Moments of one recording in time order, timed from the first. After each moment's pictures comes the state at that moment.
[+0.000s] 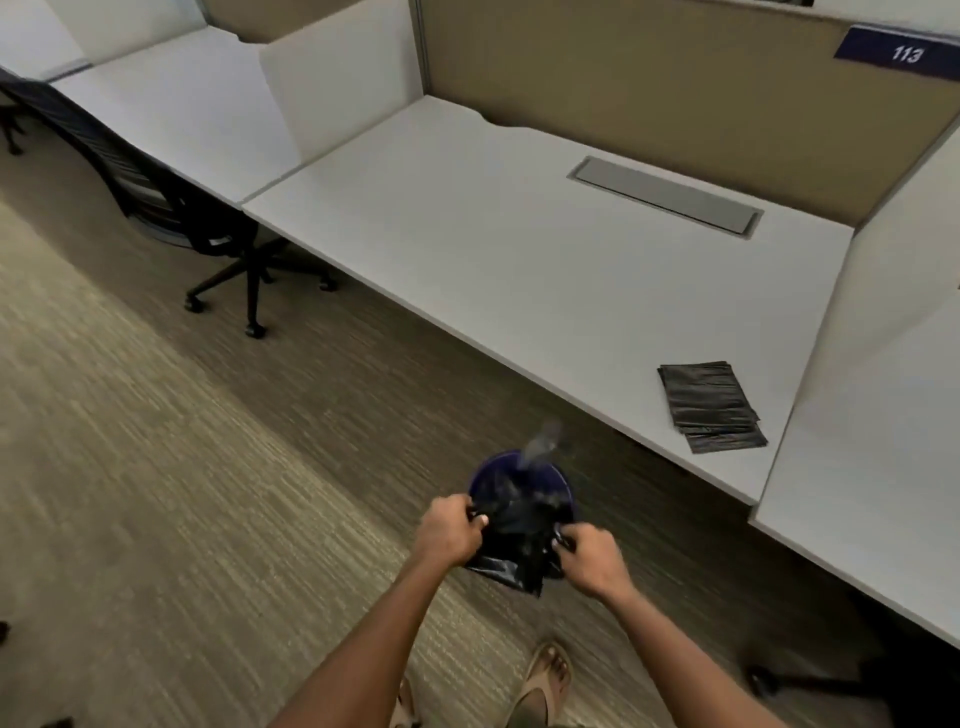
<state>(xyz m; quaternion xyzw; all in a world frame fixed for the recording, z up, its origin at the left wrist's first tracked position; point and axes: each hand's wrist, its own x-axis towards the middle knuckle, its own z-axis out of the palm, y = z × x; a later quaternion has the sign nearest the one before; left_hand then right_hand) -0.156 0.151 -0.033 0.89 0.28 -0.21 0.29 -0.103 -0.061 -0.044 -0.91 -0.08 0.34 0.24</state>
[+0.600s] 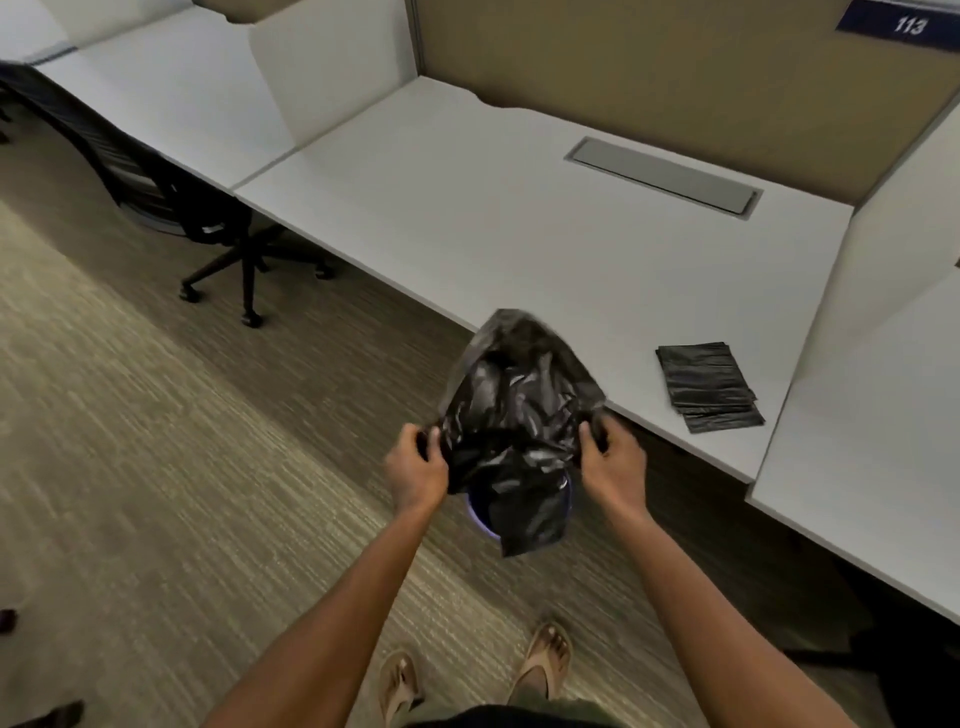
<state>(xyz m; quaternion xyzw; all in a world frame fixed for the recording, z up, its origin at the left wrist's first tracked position) -0.141 0.183 -0.013 0.79 0.41 0.14 0.44 -0.064 -0.046 0.020 -0.84 0.02 0.08 0.53</state>
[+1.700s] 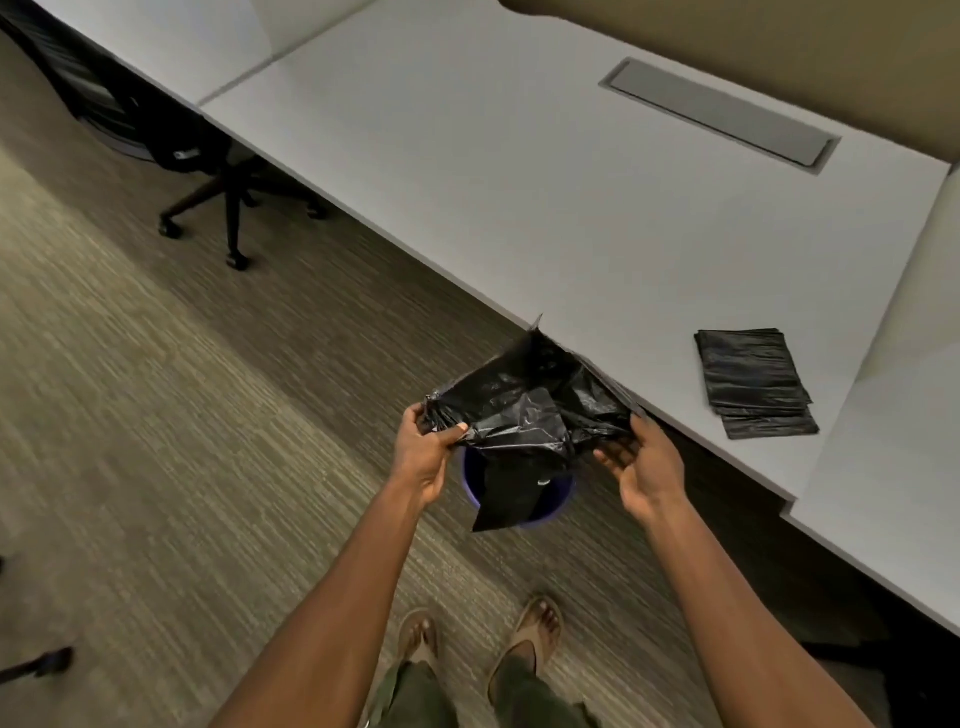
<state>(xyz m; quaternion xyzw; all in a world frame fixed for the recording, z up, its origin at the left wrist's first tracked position) -0.082 0.199 -0.091 0.43 0.44 0.07 0.79 0.009 -0.058 -0.063 -0.53 0.31 0.23 0.76</state>
